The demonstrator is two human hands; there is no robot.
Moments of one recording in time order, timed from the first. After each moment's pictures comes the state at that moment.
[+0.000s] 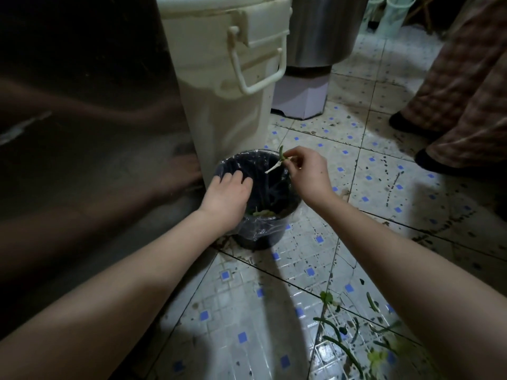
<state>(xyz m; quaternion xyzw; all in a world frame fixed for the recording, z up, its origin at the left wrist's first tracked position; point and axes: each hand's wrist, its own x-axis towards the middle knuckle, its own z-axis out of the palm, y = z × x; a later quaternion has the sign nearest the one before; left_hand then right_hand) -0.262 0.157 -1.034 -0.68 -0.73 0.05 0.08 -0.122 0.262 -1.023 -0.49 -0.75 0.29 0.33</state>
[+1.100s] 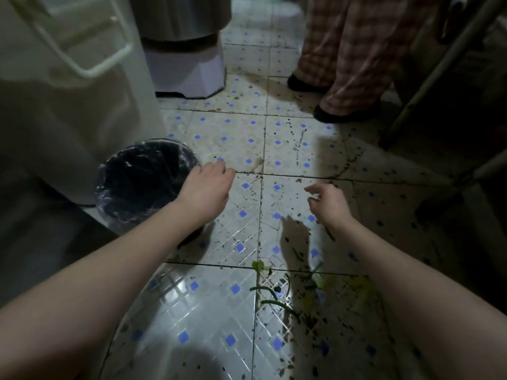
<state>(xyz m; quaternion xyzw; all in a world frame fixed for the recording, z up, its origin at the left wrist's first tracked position) -0.132 0.214 -1.044 -0.80 -0.59 0.05 0.07 0.128 0.238 -1.111 -0.71 -0.63 0.26 0.17</state>
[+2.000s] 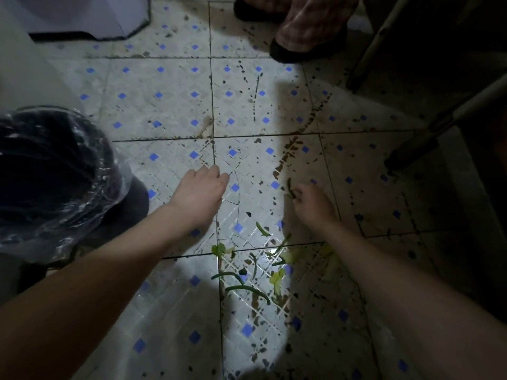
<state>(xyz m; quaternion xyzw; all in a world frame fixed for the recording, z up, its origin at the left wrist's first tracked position) -0.054 0.246 -1.149 -0.85 -0.51 0.12 -0.02 0.188 0.217 -1.207 -0.75 -0.60 0.26 0.10</state>
